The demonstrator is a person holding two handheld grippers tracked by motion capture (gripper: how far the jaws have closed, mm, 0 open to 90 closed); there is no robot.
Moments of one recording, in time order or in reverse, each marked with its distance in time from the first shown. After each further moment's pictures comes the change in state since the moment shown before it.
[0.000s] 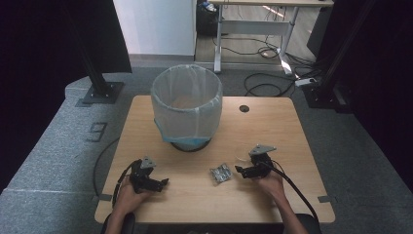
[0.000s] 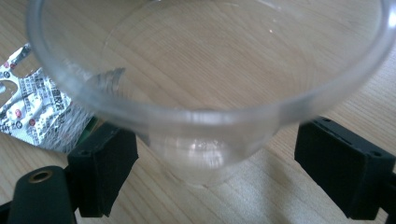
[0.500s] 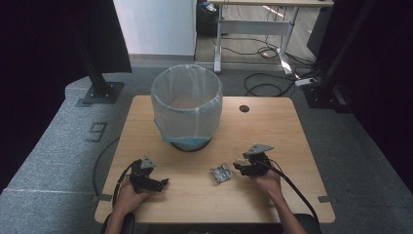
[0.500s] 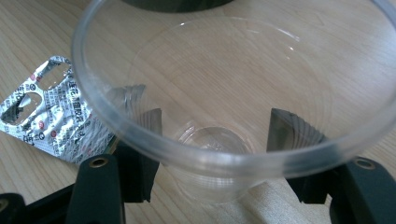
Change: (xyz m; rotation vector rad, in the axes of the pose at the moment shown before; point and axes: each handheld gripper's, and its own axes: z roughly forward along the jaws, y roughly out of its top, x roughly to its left) left arm 0.000 0.000 0.000 0.000 0.000 0.000; right arm 0.006 0.009 0.000 -0.021 0.028 -0.041
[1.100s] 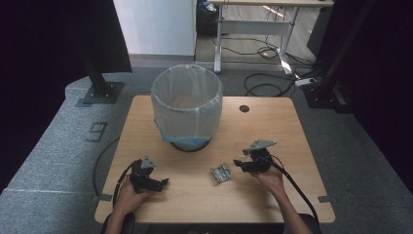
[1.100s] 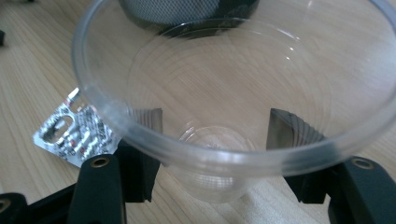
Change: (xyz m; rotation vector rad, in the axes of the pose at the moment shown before) left arm 0.000 0.000 0.000 0.000 0.001 -0.001; right arm -0.001 0.019 -0.016 -0.017 0.033 0.001
